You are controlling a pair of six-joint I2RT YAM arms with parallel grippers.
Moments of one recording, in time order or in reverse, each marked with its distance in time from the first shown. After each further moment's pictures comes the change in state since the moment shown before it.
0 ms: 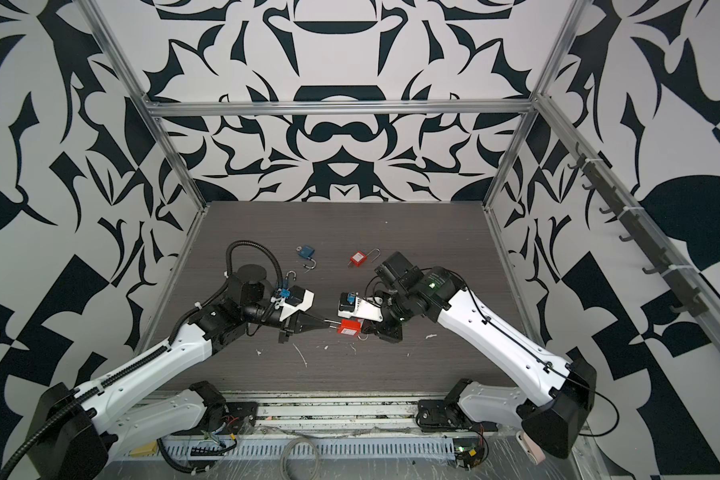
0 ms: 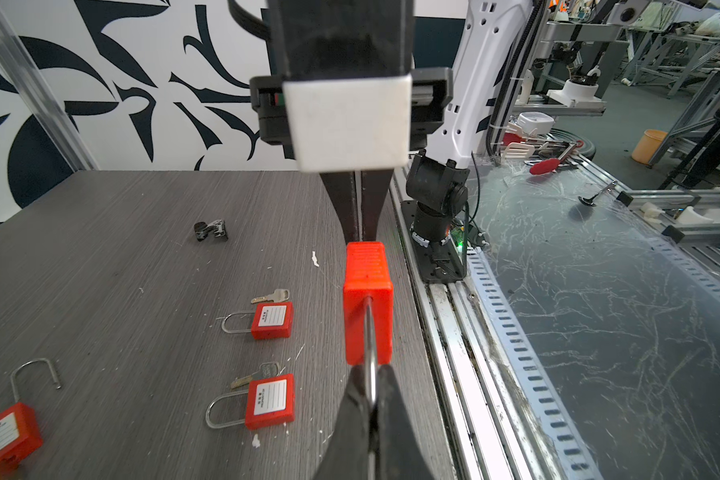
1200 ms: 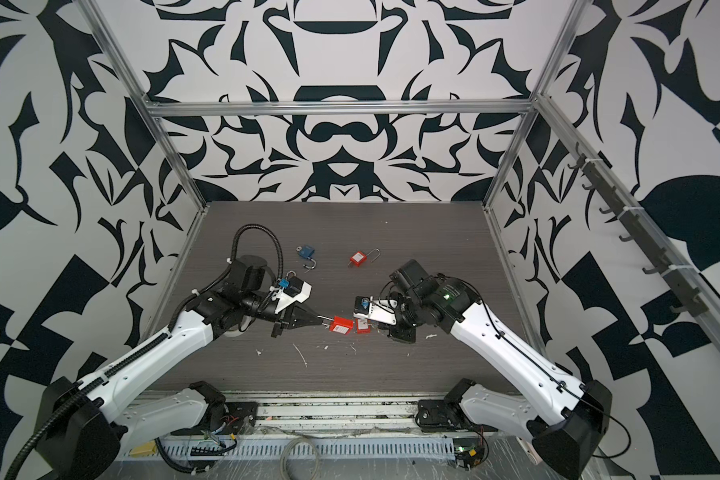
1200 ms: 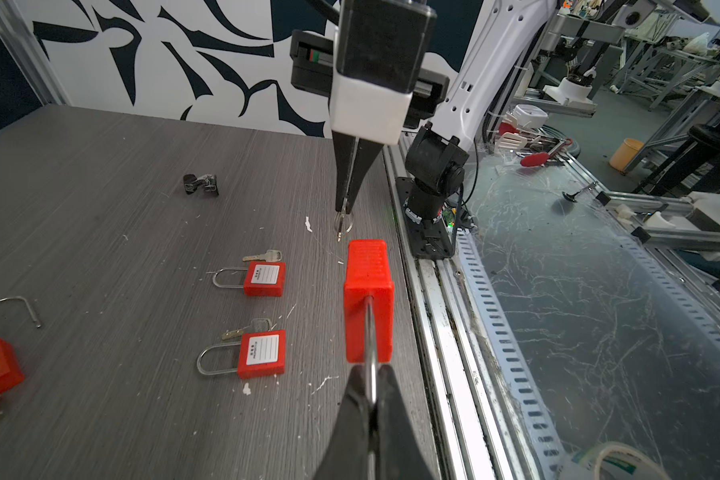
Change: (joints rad) left arm 0.080 0.071 0.119 -0.311 0.063 0.134; right arm -0.061 -0.108 -0.121 0.040 0.137 -0.032
